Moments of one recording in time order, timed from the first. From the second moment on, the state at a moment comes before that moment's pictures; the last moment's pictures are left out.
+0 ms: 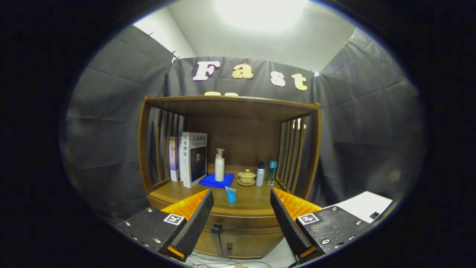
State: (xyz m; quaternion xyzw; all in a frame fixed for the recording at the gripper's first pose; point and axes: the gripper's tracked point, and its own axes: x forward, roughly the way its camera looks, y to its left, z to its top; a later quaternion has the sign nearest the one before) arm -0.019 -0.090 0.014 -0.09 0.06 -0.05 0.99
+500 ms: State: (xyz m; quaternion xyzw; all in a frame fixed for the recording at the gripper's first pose) arm -0.032 -0.045 0.033 -0.07 0.03 -0.01 1.00
